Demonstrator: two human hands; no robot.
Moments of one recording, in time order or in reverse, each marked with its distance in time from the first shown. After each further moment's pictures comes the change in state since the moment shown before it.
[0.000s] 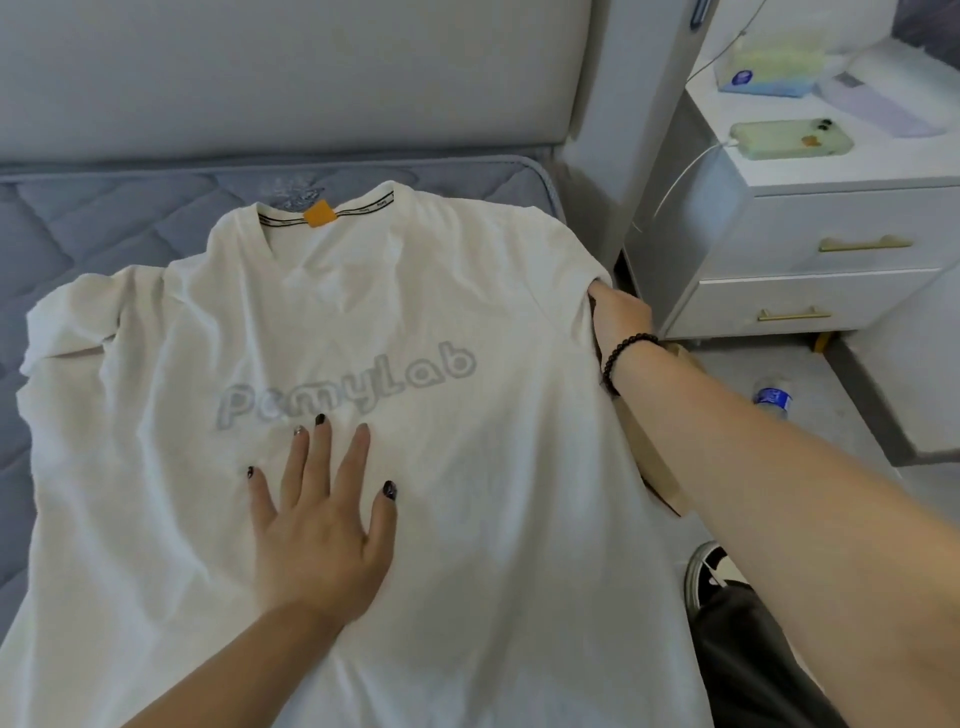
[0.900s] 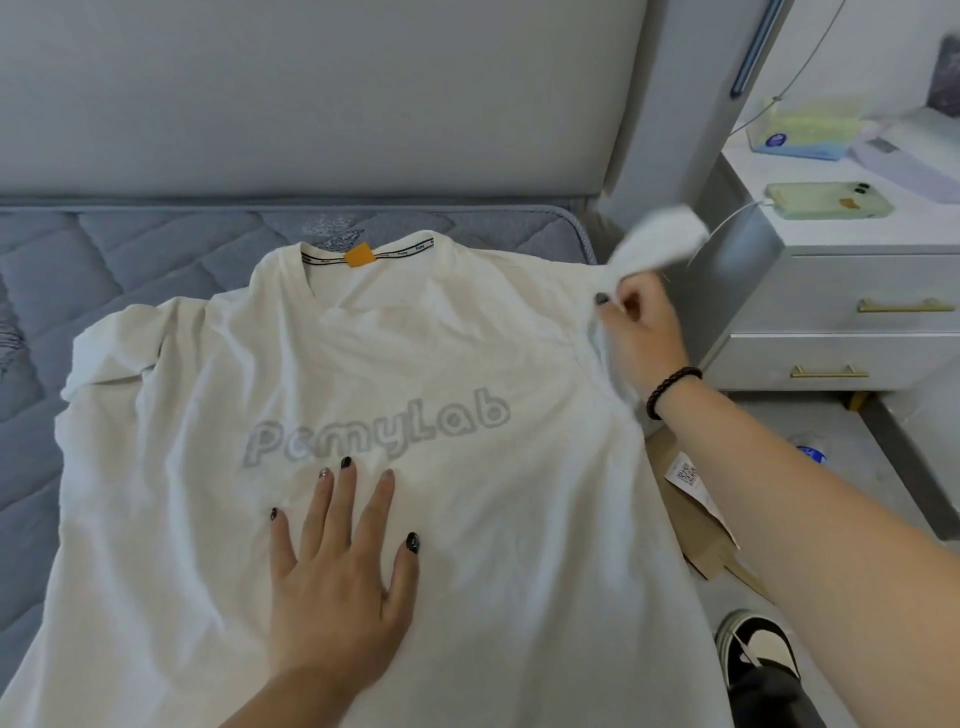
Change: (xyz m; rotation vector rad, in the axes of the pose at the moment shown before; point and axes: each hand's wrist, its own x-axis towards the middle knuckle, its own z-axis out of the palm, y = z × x) left_hand 0.000 -0.004 0.003 -0.031 0.026 0.006; right_hand -0.004 -0.027 0.011 -0.185 -0.148 -0.673
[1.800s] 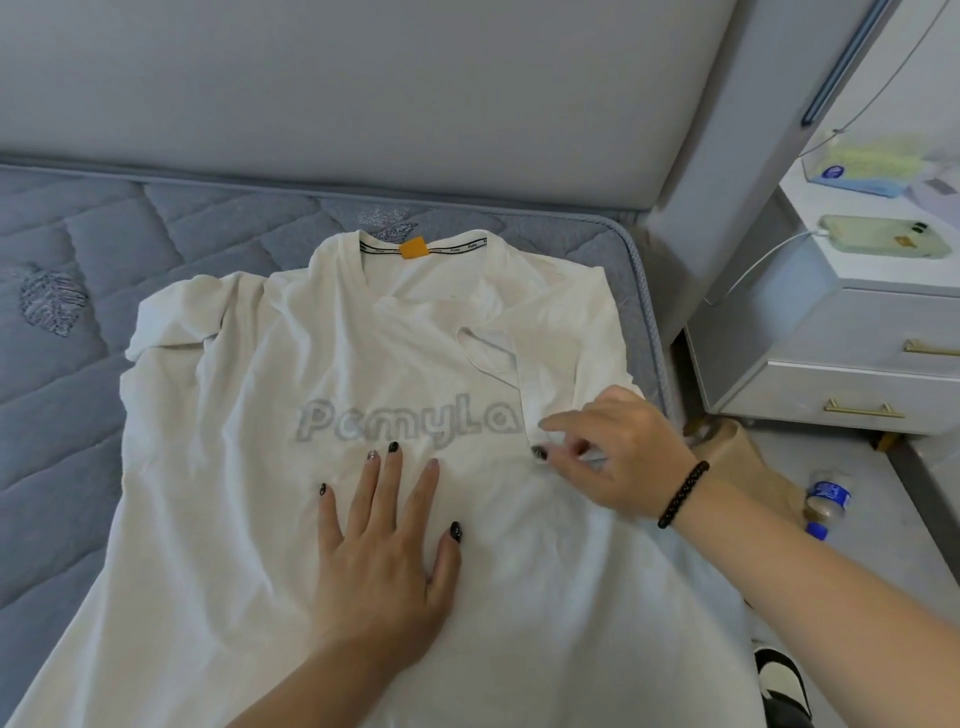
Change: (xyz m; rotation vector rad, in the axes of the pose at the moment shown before) left_hand 0.000 -0.002 0.001 -0.019 0.023 0.022; right_hand -0.093 -0.025 0.021 -0.522 -0.447 -0.887
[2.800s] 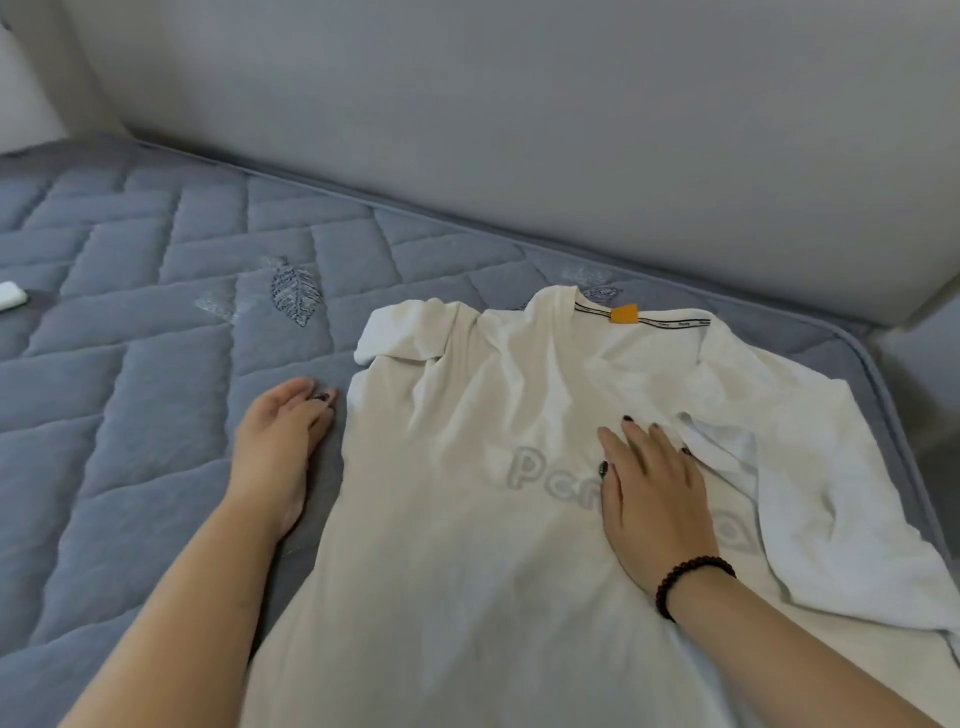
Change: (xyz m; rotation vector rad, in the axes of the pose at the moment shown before) left_hand 0.075 -0.256 -0.046 -1.599 0.554 -0.746; right_hand 0.086 -0.069 0.147 -0.277 -0.262 0.397
